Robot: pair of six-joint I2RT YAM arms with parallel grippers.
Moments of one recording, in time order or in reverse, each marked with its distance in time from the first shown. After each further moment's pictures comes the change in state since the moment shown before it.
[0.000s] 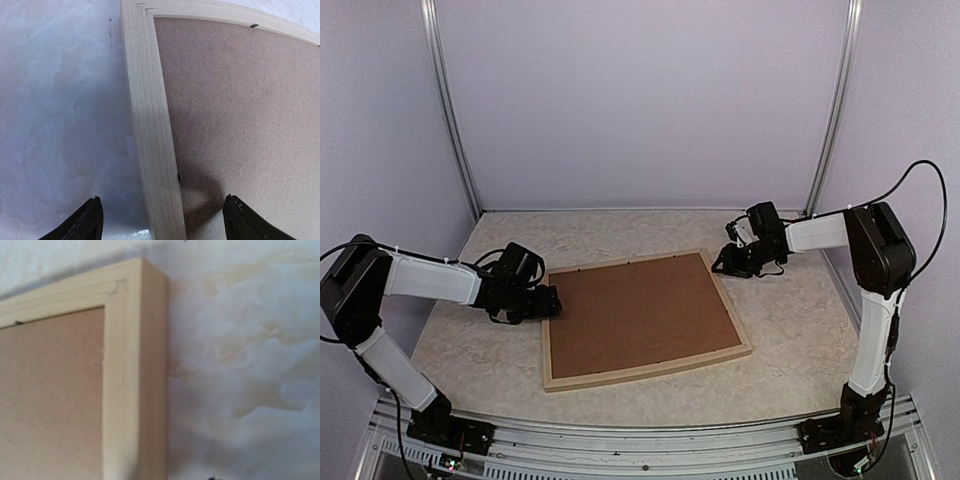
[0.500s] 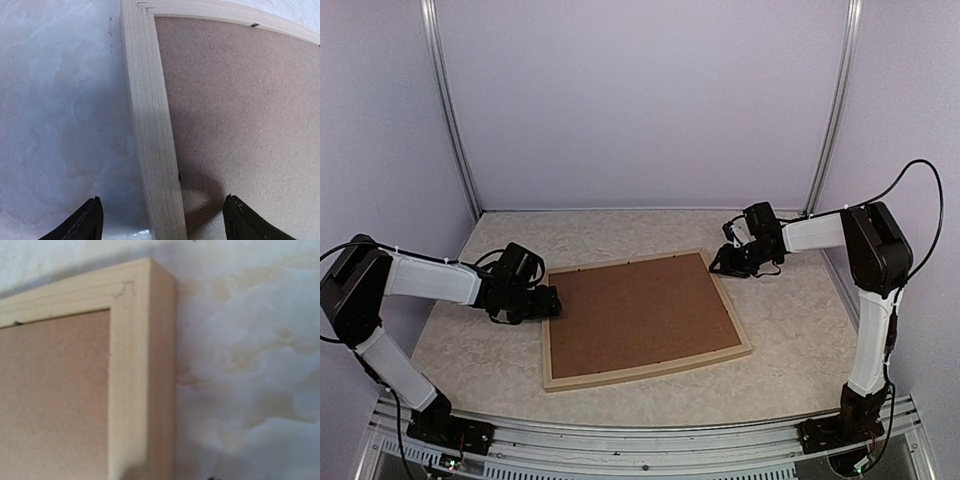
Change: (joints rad) left arm 0.000 0.000 -0.002 0.002 0.000 0.003; right arm 0.020 0.023 0.019 -0.005 0.007 -0.013
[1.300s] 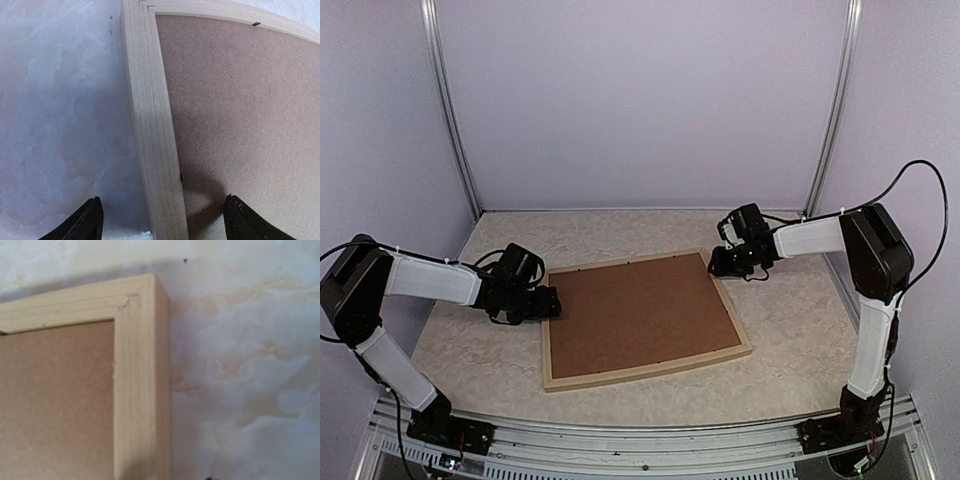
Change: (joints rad) left arm 0.001 0.003 -0.004 0.005 0.000 0.004; right arm 0.102 -0.042 -0.036 0.036 0.265 0.008
